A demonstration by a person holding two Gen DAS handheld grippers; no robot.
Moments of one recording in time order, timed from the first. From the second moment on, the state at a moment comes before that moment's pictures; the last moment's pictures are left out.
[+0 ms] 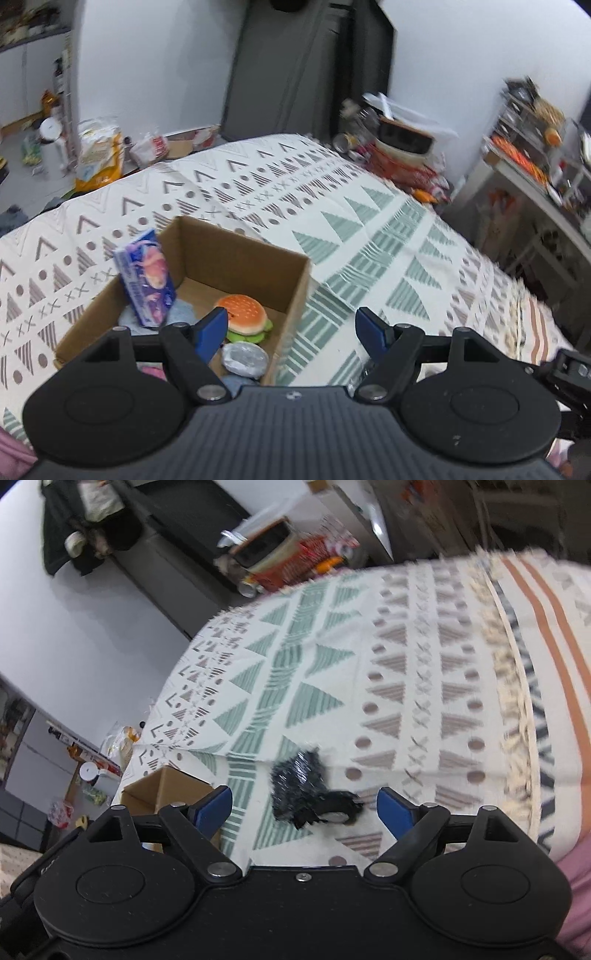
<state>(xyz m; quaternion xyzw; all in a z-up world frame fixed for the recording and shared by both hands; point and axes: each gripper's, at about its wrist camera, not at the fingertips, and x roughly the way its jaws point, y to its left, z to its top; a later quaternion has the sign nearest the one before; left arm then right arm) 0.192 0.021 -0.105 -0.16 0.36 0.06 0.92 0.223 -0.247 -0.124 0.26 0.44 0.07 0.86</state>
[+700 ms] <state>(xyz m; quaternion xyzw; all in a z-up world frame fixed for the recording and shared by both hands) 0.223 -0.043 -0.136 -0.10 0.40 0.02 0.91 0.254 -0.270 -0.195 0.42 0.49 0.09 0.76</state>
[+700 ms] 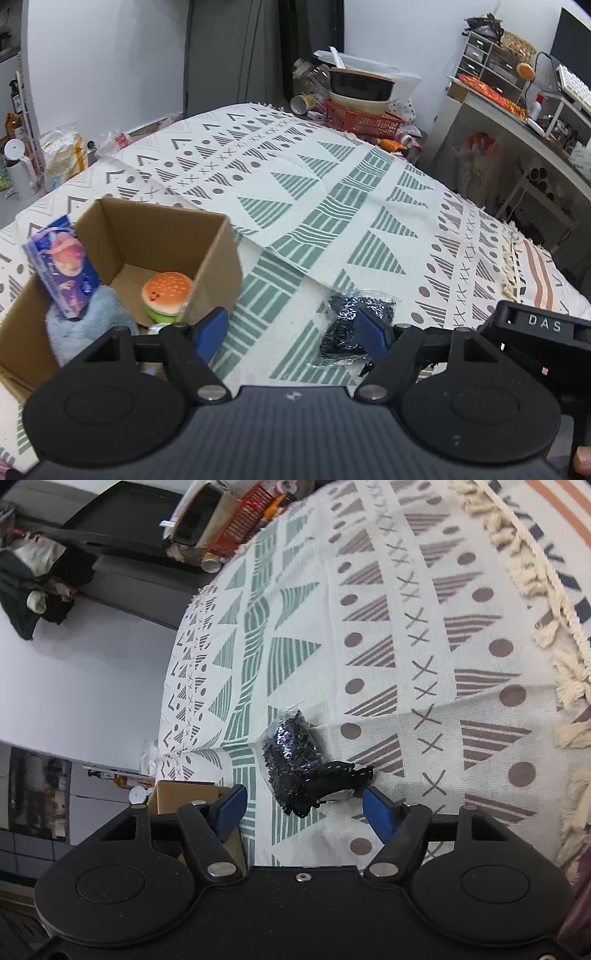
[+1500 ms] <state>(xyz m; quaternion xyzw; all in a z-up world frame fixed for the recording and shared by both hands) 0.286 -0.098 -0.188 -0.13 0.48 0.04 0.87 0.269 -0.302 -0.244 0.47 0.52 0.07 0.71</state>
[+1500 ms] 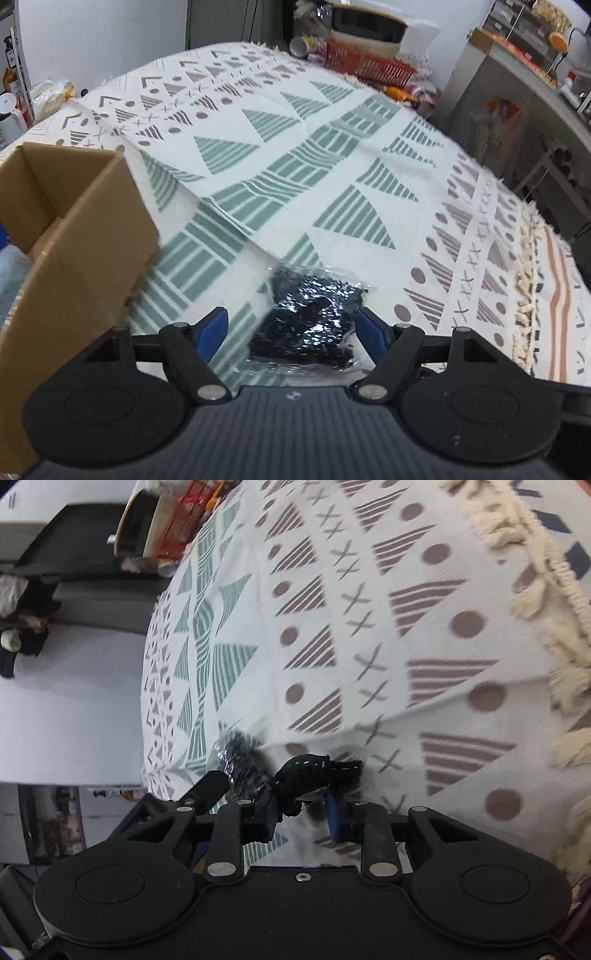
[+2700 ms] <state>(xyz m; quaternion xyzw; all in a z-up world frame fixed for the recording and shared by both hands) 0.236 -0.066 -0.120 -0.16 0.43 -0.01 0.89 0.228 -0.287 -0.147 0.38 0.42 0.09 0.82</state>
